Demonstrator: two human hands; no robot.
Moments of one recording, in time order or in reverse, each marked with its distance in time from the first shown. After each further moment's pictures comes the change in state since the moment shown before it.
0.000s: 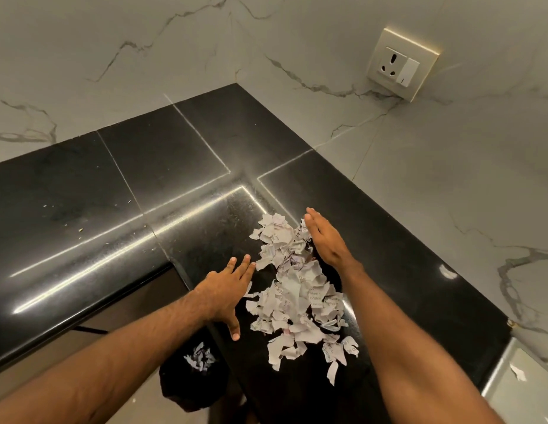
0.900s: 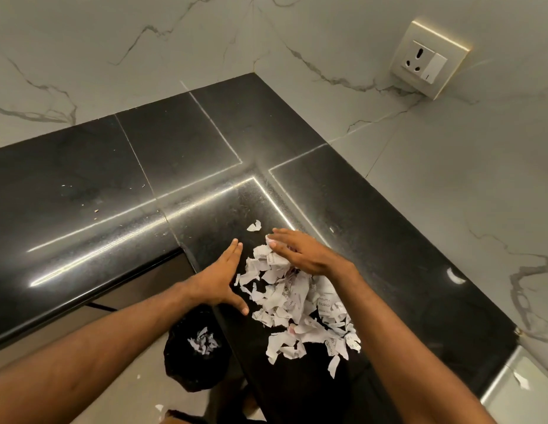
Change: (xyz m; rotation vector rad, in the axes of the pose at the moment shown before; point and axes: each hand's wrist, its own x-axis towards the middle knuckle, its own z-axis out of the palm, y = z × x) left_hand -0.007 -0.036 0.027 -0.684 0.185 -0.003; right_hand -0.025 -0.050 0.031 -0.288 -0.428 -0.275
